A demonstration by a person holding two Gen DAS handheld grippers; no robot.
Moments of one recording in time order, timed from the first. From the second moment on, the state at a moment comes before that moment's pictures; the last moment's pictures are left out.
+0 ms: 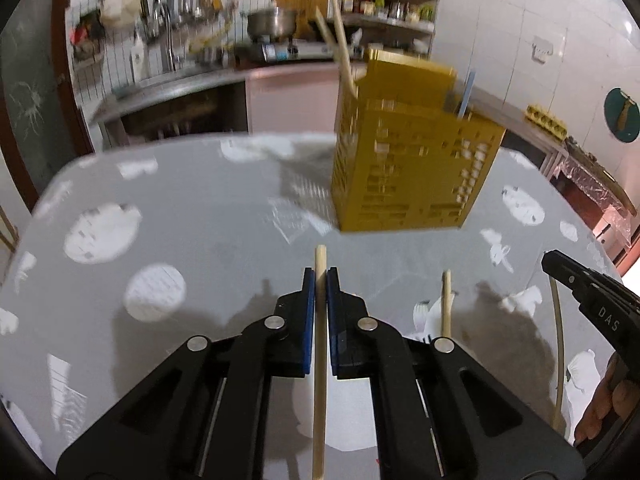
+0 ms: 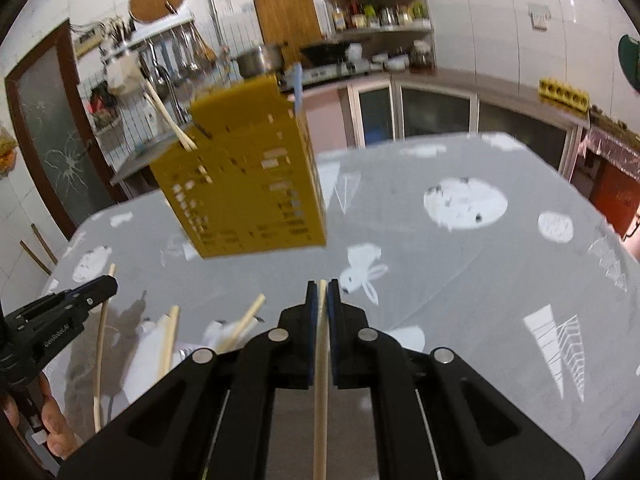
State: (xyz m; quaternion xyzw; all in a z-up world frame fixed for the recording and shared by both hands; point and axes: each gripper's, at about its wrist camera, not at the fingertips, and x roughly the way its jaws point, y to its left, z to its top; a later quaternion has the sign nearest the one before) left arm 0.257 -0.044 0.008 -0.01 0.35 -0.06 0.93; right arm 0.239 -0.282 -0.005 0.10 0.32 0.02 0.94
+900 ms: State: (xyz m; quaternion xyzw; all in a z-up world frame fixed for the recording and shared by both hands) left arm 0.227 -0.038 0.139 -0.02 0.15 -0.07 0.99; right arm 0.215 -0.284 0.123 0.11 0.10 0.04 0.99
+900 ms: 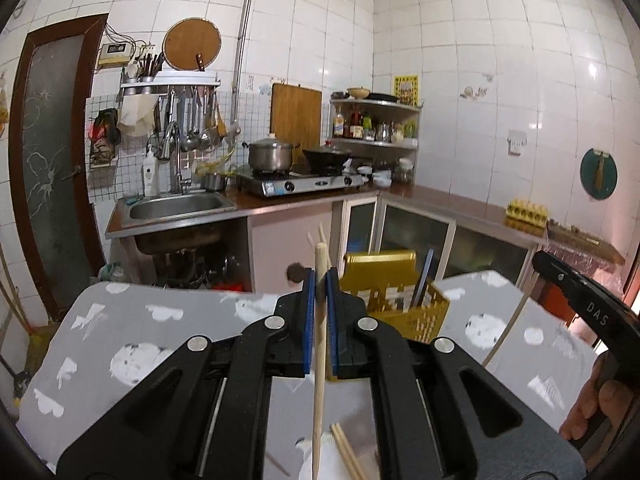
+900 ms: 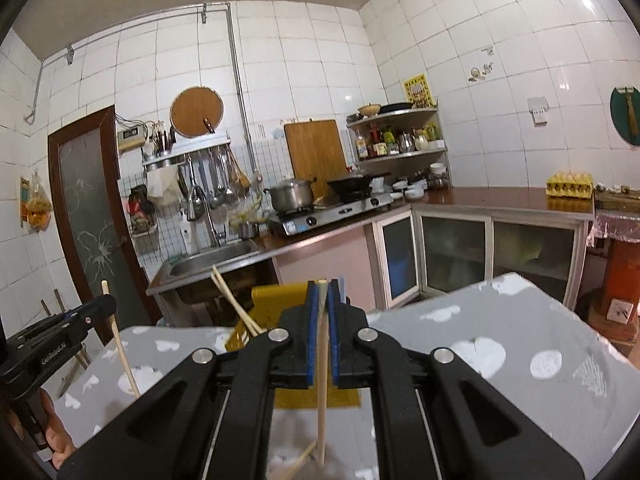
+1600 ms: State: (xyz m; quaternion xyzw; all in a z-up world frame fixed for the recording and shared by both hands) left arm 0.374 -0.077 0.189 -0.07 0.10 -0.10 0.99; right arm 0.344 -0.271 0.192 0.07 0.07 0.04 0.99
